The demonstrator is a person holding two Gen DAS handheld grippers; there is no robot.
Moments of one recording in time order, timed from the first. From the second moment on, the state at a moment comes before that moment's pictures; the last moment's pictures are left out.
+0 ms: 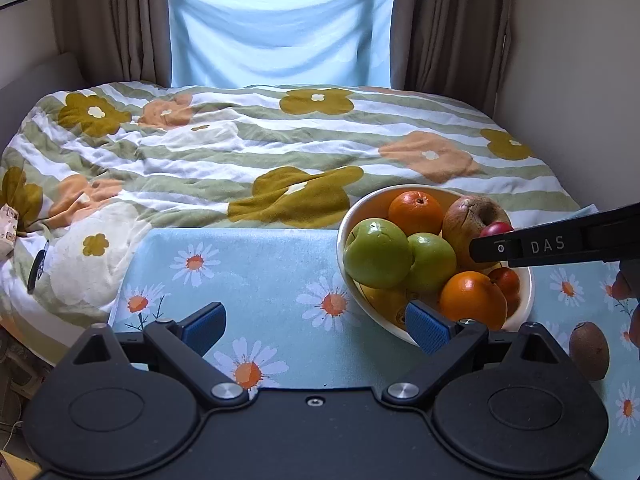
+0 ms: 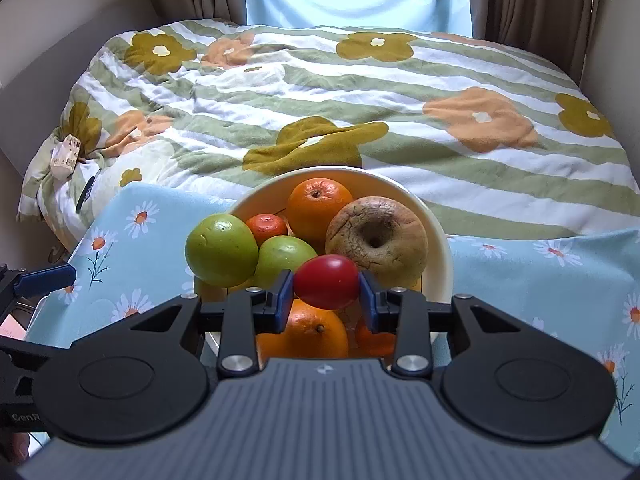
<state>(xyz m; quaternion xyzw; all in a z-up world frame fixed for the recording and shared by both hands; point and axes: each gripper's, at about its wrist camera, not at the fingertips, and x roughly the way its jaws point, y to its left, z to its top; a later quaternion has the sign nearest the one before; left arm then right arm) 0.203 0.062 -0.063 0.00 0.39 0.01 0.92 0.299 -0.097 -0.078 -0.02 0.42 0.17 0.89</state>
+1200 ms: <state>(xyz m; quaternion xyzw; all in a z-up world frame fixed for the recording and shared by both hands) 0.171 0.063 -0.024 0.00 0.35 0.01 0.94 0.249 -0.117 -0.033 -0.02 0.38 0.14 0.91</state>
